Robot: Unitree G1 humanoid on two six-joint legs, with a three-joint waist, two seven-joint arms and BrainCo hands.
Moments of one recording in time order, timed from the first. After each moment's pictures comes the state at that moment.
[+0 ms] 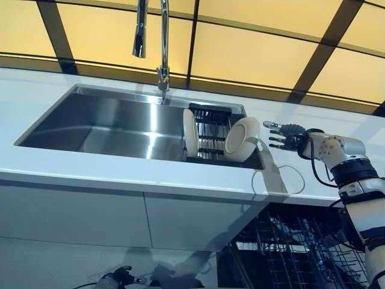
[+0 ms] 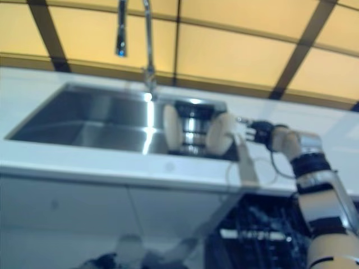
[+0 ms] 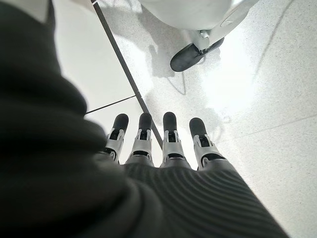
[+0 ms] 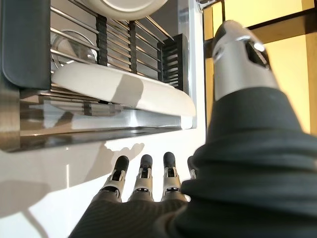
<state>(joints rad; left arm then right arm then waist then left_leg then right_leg) -0.04 0.36 -0.38 1.15 0.05 0.05 -0.04 -0.90 -0.73 0.29 0.74 0.96 0.70 -0.06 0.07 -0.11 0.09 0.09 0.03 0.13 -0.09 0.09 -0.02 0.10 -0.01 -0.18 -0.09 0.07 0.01</state>
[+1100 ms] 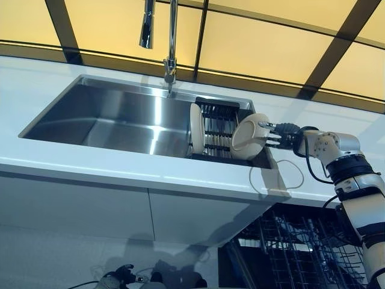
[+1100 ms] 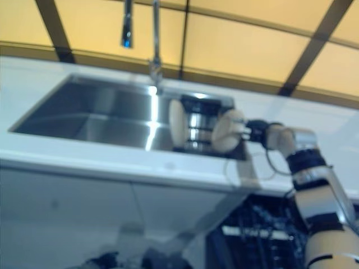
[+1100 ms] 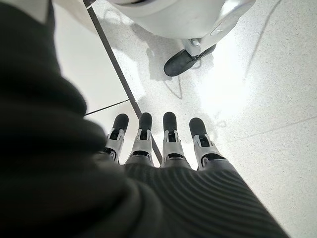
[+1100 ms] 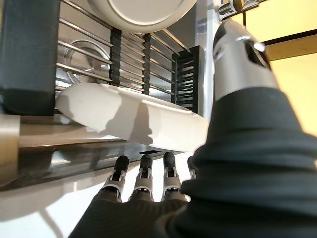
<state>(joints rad) -0.04 0.36 -0.39 1.14 0.05 0.05 -0.04 -0.94 -0.71 0.33 0.75 0.95 0.73 -0.10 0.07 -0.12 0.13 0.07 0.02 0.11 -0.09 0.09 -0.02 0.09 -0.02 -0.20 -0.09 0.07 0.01</state>
